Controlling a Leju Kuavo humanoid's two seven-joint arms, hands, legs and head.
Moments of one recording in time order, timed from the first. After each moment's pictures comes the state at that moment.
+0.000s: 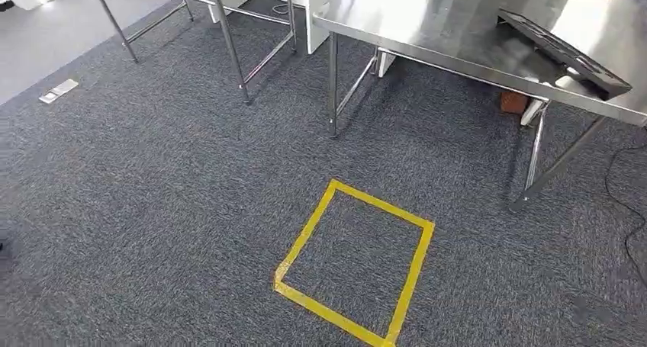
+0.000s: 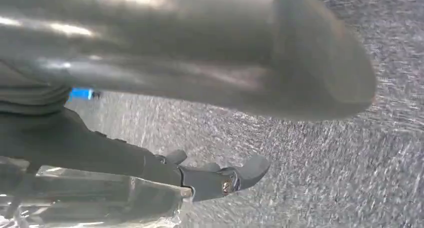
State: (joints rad) left arm -0.06 -0.21 0.76 -0.21 -0.05 0.14 -0.44; right arm -0.04 0.09 -0.50 -0.19 0.75 -0.18 0.03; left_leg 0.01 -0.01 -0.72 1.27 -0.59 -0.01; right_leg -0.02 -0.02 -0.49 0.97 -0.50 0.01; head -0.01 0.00
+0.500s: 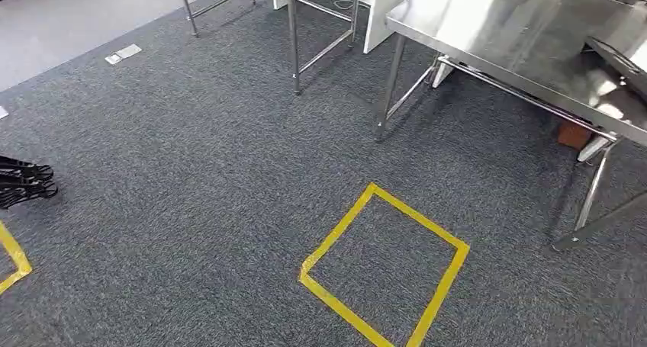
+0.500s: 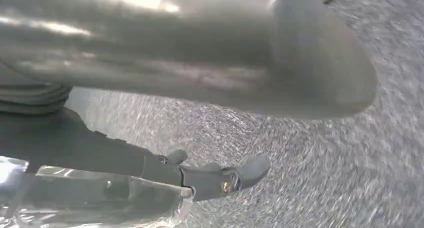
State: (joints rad) left arm -0.05 -0.22 0.76 -0.21 -0.04 0.15 -0.44; right arm -0.05 0.10 -0.48 -0.19 0.77 -0.17 0.02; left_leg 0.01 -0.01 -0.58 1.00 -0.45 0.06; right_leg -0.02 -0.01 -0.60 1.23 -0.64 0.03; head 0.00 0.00
